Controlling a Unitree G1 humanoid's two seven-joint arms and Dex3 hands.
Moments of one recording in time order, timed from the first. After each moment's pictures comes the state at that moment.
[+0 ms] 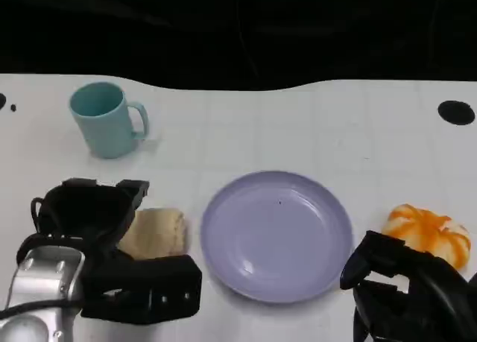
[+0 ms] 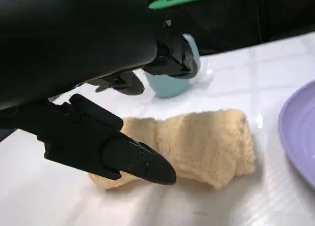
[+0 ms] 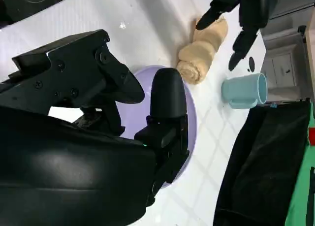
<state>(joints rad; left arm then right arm) -0.18 0.36 -0.29 0.00 1.14 0.23 -0.29 0.29 -0.17 0.11 -0.58 0.18 0.49 0.21</state>
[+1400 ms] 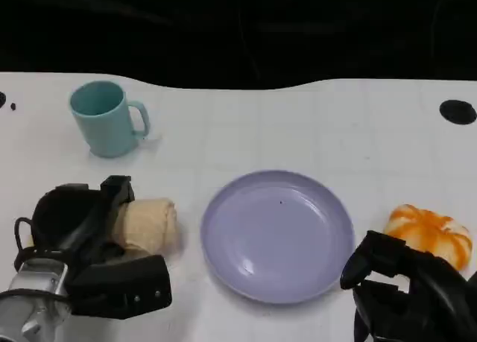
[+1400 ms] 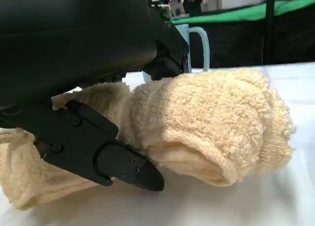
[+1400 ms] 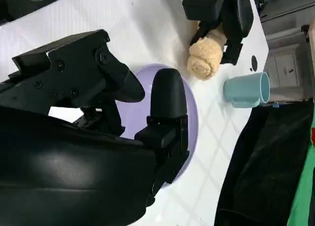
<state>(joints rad) -0.41 0.38 -0.40 0.73 0.83 -0.12 0.45 0.29 -0.17 0.11 -0.58 0.17 0.49 0.21</state>
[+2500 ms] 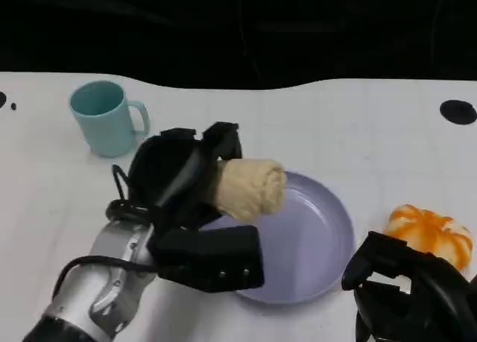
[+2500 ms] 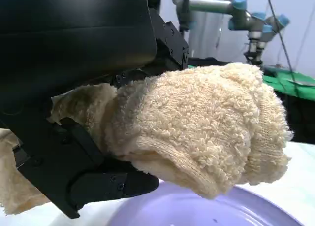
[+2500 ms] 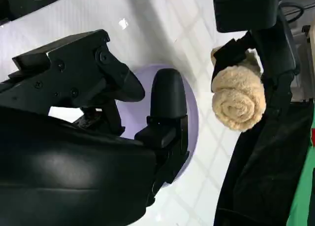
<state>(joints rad) -0.43 0.21 -0.46 0.29 0.81 -0.04 0.23 0.30 -0.17 0.10 -0.58 0.17 0.48 0.22</state>
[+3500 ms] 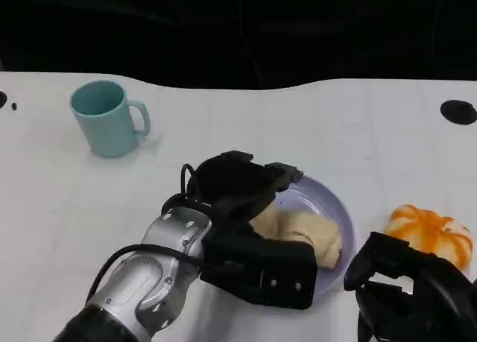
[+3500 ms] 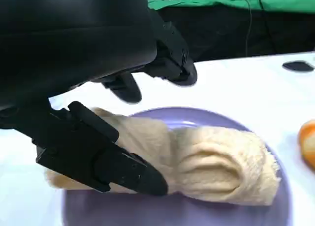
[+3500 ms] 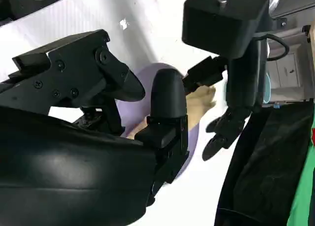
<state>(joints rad) -0.50 0.16 -0.60 0.25 0.89 0.09 -0.13 0.30 -0.17 0.09 -0.58 0.17 0.48 0.22</state>
